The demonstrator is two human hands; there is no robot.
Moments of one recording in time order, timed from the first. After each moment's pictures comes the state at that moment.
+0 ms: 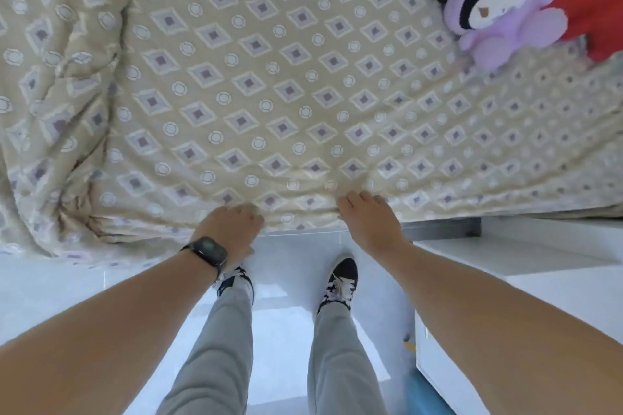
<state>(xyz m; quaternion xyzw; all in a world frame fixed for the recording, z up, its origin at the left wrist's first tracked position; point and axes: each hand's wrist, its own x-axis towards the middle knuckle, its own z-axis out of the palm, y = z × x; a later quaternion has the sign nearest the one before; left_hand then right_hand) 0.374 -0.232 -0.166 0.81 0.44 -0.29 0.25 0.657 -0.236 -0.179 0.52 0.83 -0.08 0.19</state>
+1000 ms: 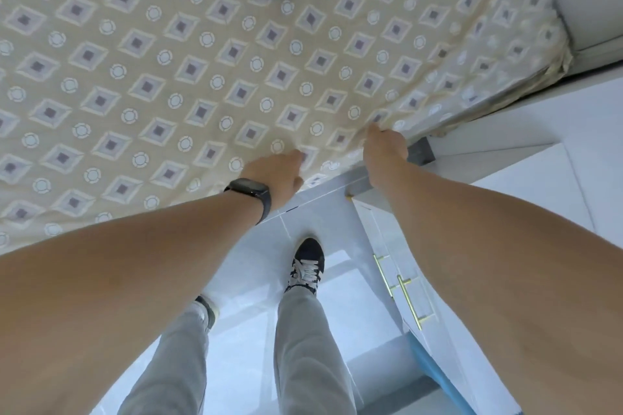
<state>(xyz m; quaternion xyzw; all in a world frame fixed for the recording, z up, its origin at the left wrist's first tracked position) 0.764 -0.195 -0.188 0.82 0.42 -0.23 0.32 0.967 -0.230 -0.186 0.90 0.15 -0.40 -0.08</state>
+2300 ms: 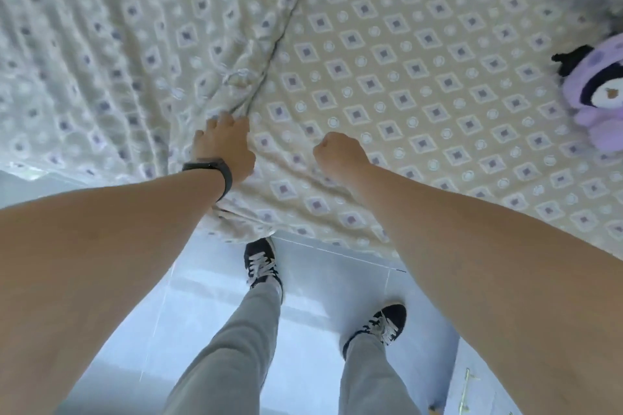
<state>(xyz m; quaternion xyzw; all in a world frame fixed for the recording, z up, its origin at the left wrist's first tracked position) 0.227 -0.153 -0.097 0.57 0.79 -0.14 0.20 0.428 -0.087 -0.101 0.59 0.63 -0.48 0.13</state>
